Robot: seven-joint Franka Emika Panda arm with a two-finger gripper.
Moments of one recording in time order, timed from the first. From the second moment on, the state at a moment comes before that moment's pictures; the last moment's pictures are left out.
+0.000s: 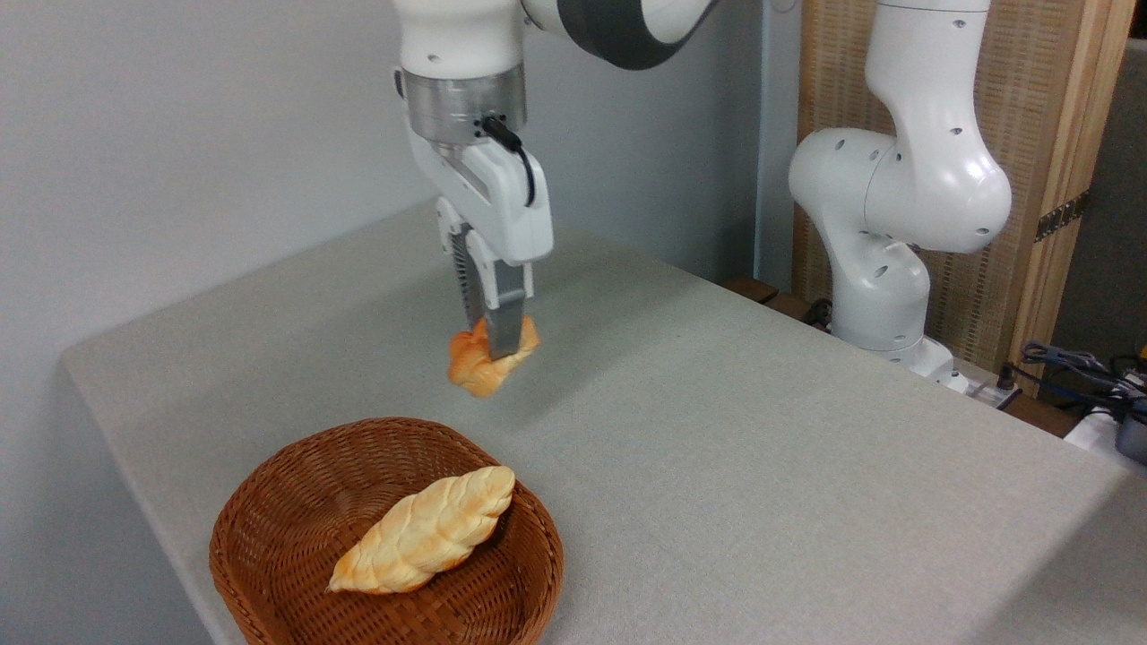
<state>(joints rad) 0.04 -0.22 -0.12 -2.03 -0.13 1.86 0.93</state>
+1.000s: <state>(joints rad) -0.06 -0.19 -0.13 -2.19 -0.13 1.97 0.93</state>
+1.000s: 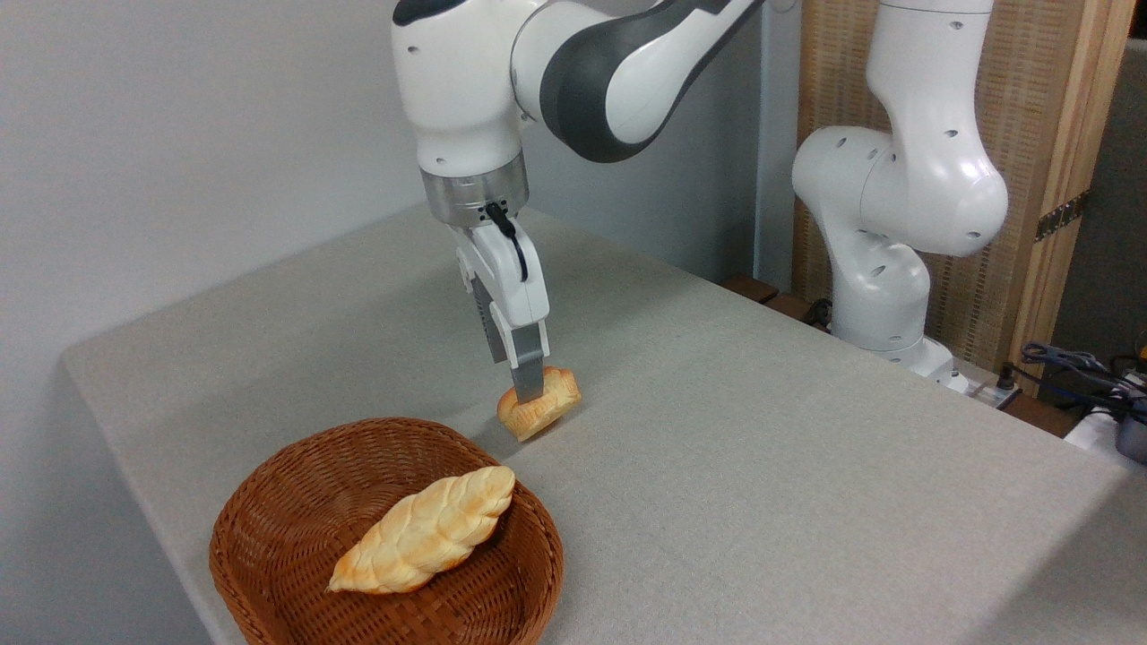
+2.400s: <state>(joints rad) -0.05 -0.07 -0.12 -1.77 0.00 1.77 0.63</state>
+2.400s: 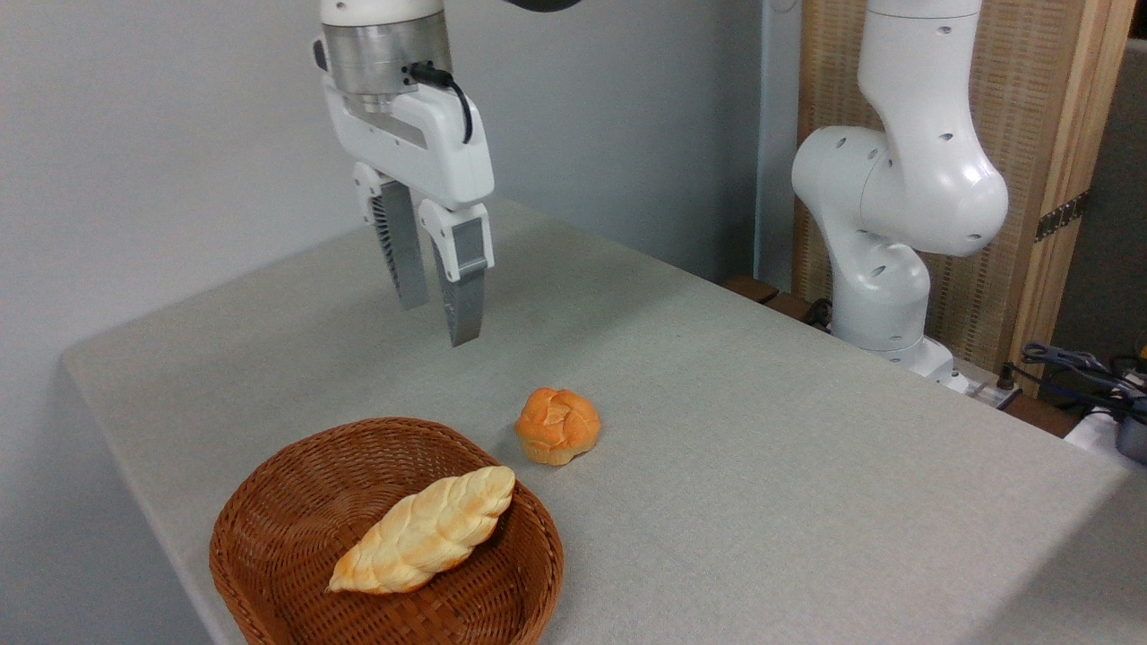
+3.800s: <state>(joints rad) -0.11 -0.03 0.02 -1.64 -0.04 1.63 0.67</state>
